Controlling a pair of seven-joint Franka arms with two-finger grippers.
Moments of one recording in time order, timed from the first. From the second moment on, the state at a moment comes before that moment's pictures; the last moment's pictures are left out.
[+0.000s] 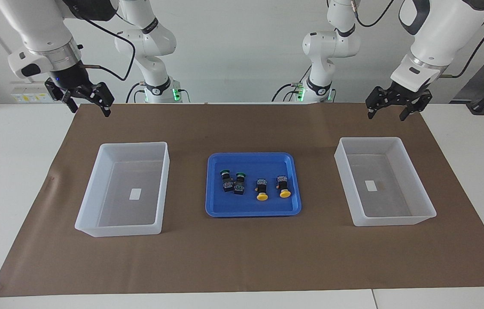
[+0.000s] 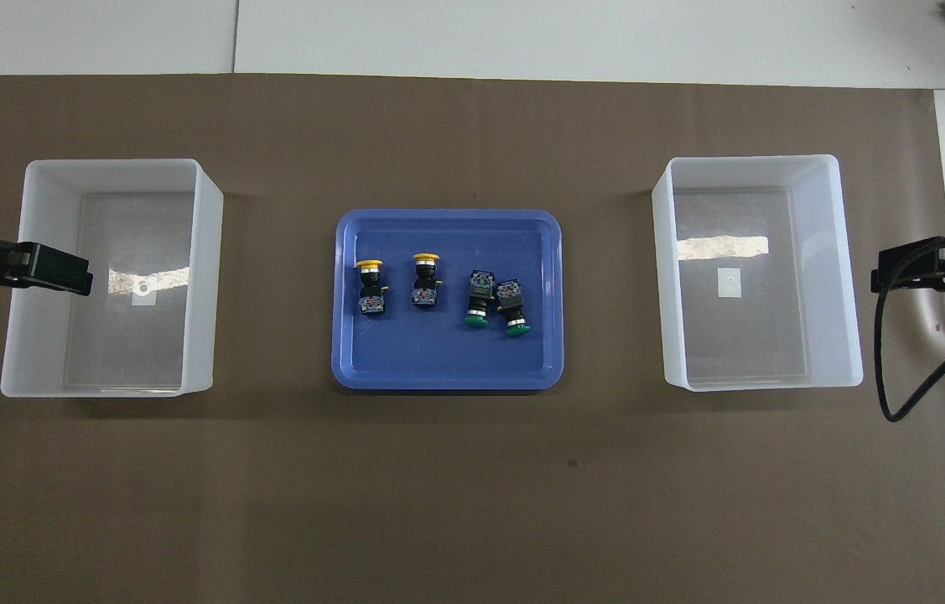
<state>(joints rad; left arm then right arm) -0.09 -0.03 0.01 -1.62 0.00 1.58 0.07 0.06 -0.06 -0.07 -1.63 -0.03 1.57 0.14</state>
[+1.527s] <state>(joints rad) -0.29 -0.03 -0.01 -1.88 -0.01 1.93 -0.09 0.06 -0.07 -0.07 -1.63 -0.03 1.54 0.14</state>
